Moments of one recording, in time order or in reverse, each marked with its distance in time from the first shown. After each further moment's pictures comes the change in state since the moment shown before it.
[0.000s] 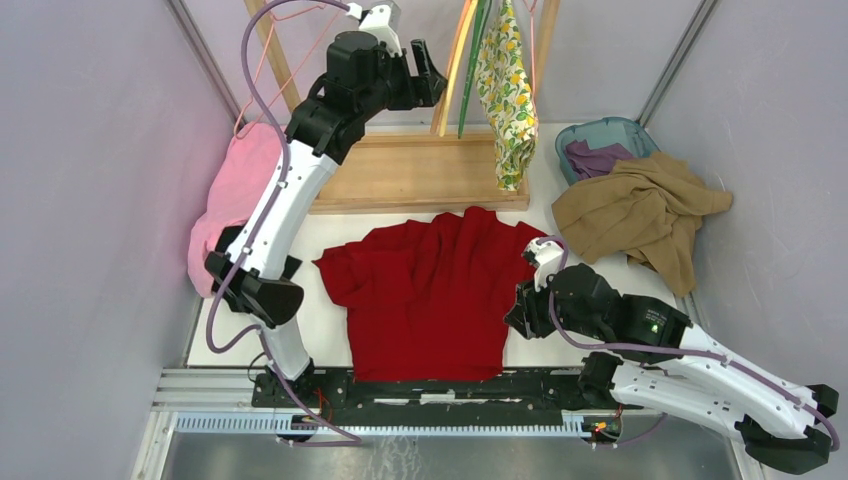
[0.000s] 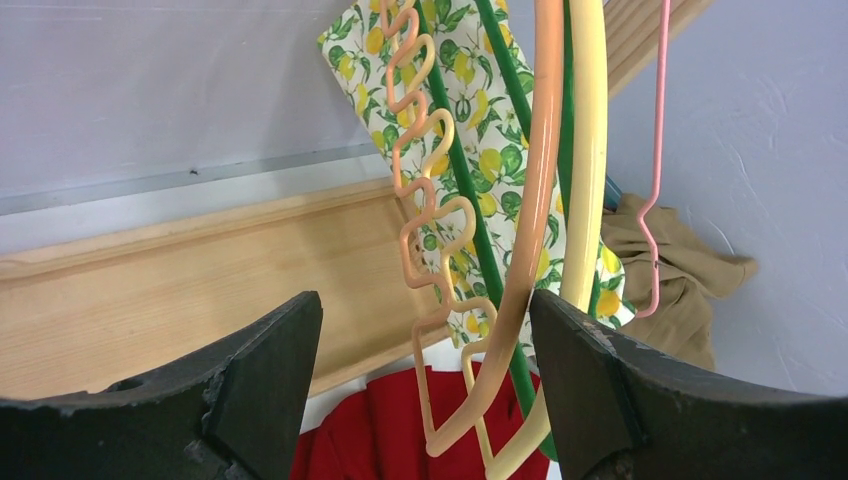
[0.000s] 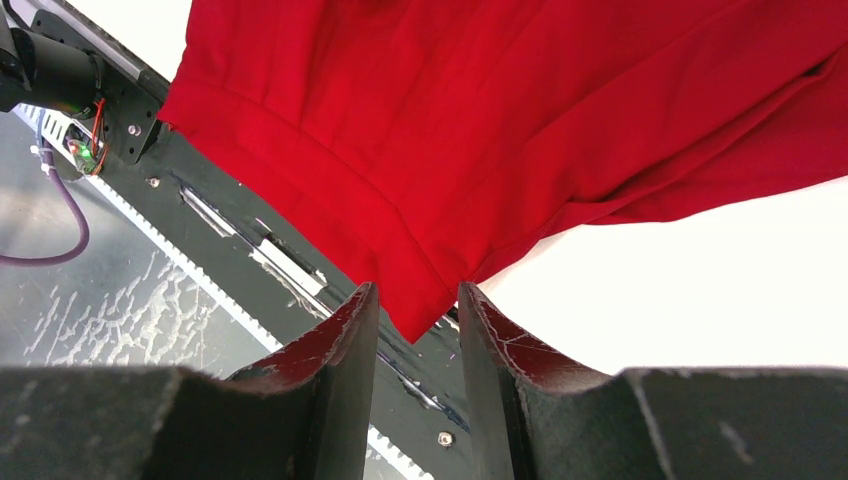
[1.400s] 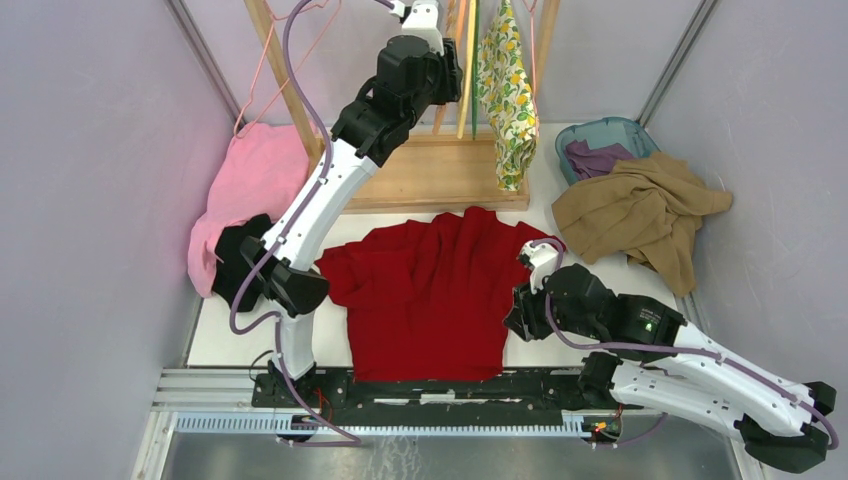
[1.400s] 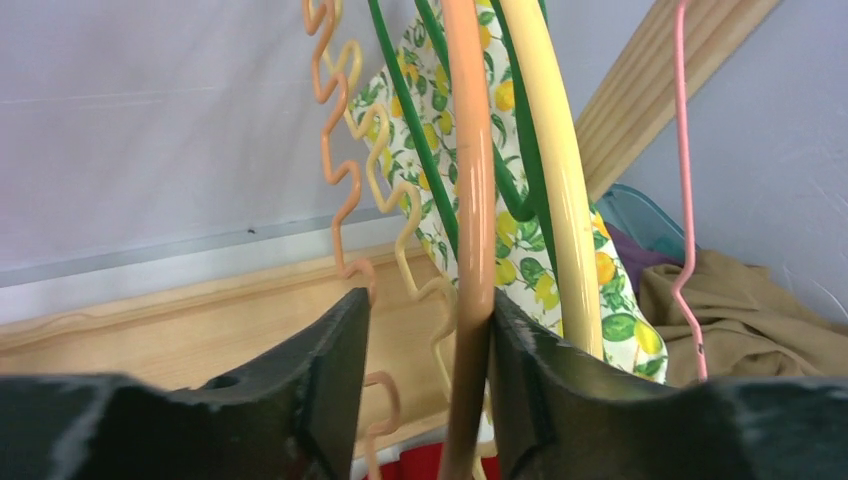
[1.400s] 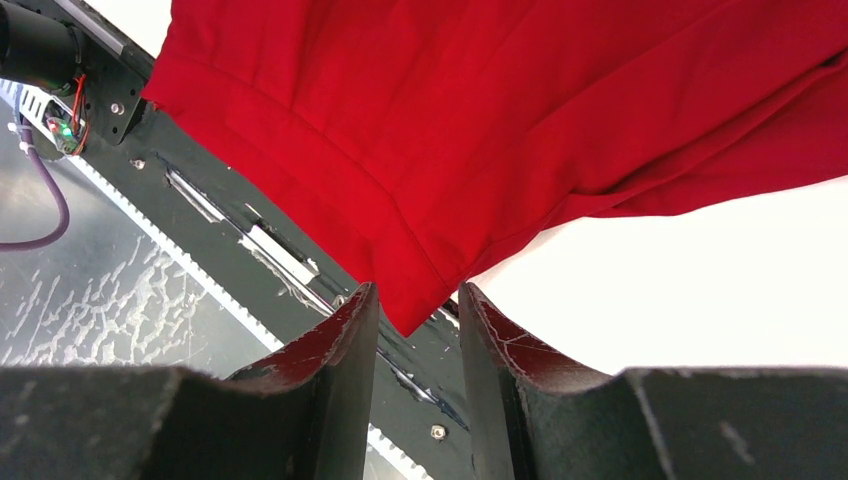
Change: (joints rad) left arm -0.140 0.160 0.155 0.070 -0.303 0.121; right arm 0.000 0.013 -0.015 0.000 -0.017 -0.019
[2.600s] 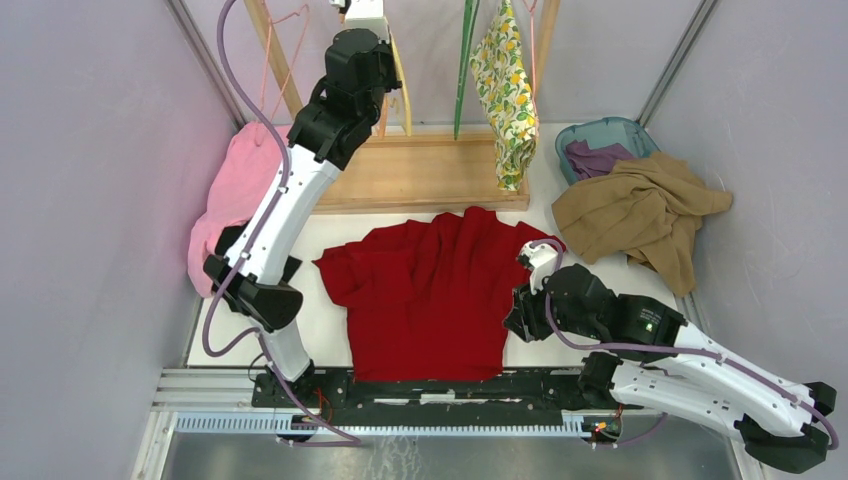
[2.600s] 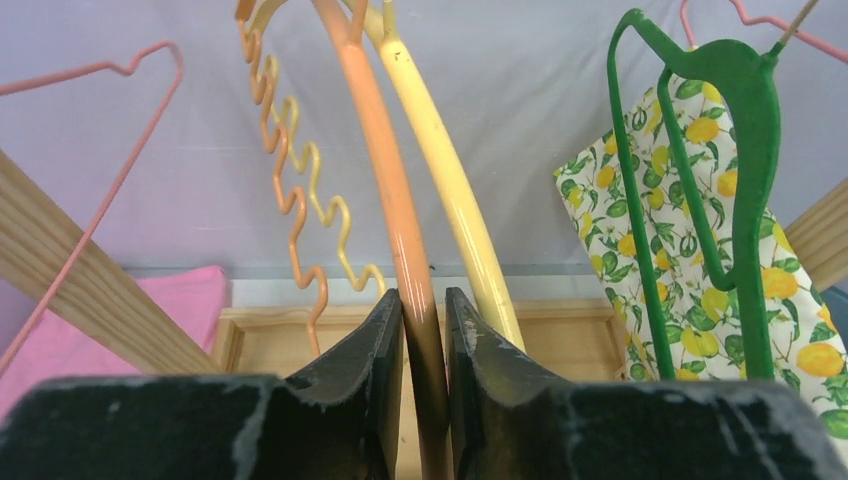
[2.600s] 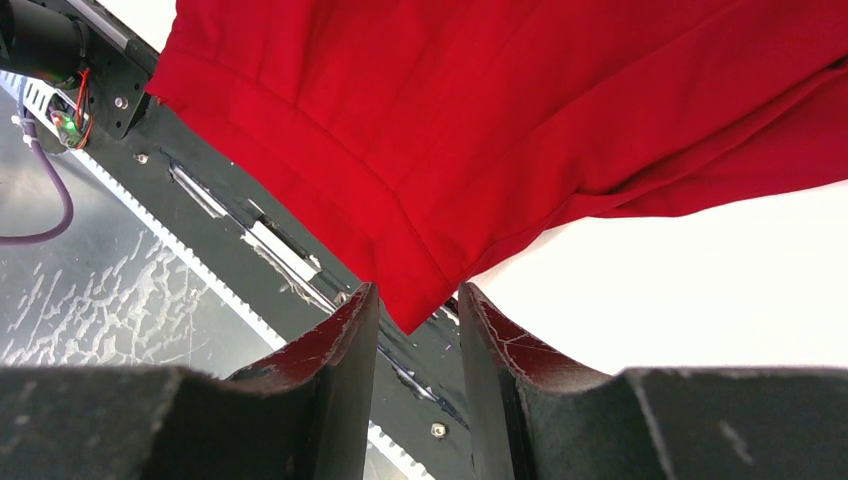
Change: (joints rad) left arm 0.093 -0.174 -0.162 0.068 -0.241 0.142; right arm 0.000 -0.002 0.000 0.000 -0.013 -0.008
